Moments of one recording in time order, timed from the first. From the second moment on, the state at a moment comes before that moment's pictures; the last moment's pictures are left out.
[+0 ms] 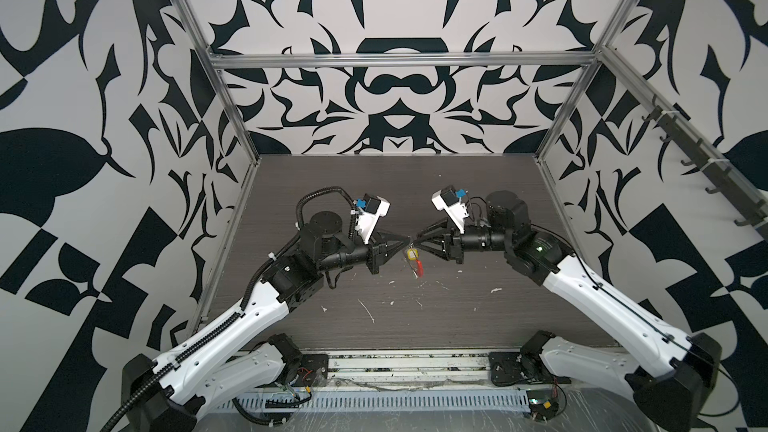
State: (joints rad) left arm -0.77 0.94 0.84 -0.08 0.50 -0.41; right arm 0.62 1.05 0.97 -0.26 -0.74 0.24
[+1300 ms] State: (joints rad) left arm -0.77 0.83 0.80 0.03 0.63 -0.42; right arm 0.88 0.91 0.80 -0.06 -0.44 0.20
